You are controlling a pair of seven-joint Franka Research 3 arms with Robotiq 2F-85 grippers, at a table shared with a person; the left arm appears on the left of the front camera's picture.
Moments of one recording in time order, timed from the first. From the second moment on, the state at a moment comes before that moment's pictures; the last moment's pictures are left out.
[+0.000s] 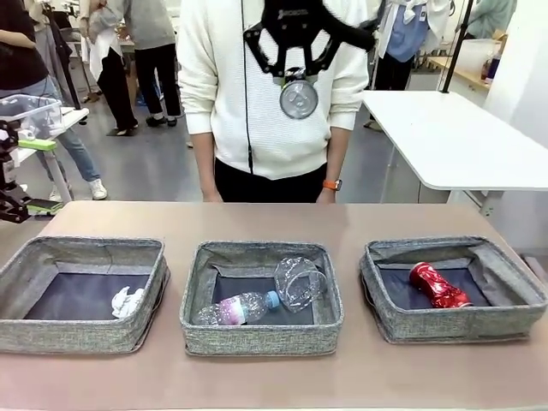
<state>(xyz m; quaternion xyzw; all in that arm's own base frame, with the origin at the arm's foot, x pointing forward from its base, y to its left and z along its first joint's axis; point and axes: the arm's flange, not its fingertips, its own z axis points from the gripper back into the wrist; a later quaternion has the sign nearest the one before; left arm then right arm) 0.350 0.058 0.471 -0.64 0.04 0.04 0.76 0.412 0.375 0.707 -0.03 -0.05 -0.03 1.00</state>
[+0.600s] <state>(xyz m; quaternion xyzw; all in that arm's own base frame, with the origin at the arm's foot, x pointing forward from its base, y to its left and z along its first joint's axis) 0.350 0.058 0.471 -0.64 0.04 0.04 0.76 0.390 0.395 0.772 0.07 -0.15 -0.02 0.99</state>
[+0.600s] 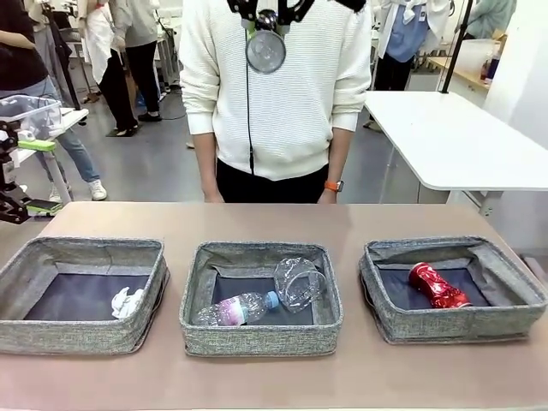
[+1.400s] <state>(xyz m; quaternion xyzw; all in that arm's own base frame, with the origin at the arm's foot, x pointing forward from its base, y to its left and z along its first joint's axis) 0.350 0.058 0.471 -0.64 0.04 0.04 0.76 0.392 0.398 0.768 0.07 -0.14 -0.03 0.99</state>
